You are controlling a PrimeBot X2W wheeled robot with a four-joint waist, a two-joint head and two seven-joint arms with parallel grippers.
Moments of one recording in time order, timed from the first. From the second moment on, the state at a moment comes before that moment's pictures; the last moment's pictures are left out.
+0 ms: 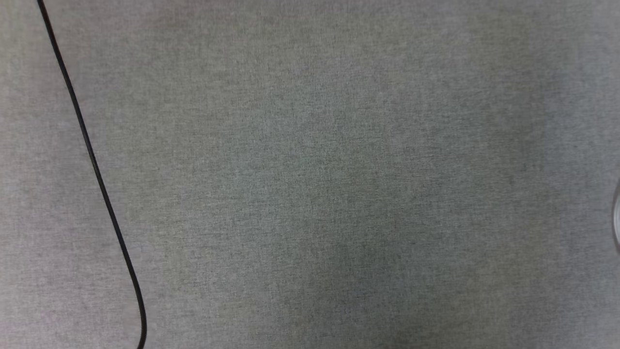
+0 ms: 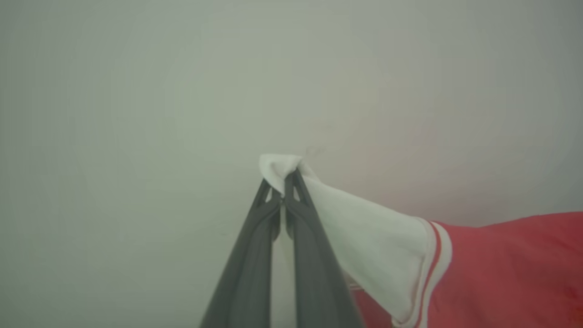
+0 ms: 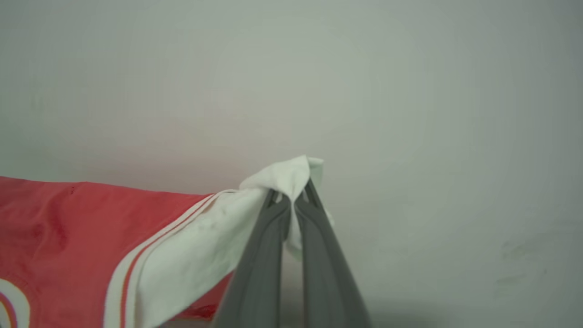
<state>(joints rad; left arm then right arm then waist) -1.52 0.52 -0.34 0.80 -0.62 -0.08 -0.13 -1.58 -0.06 -0.13 0.79 -0.05 0.13 0.14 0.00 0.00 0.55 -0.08</state>
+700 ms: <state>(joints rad) -1.04 0.41 -0.39 0.95 -0.74 -0.13 -0.26 -1.16 -0.08 -0.12 1.10 0.05 0.13 -0.10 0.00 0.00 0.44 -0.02</state>
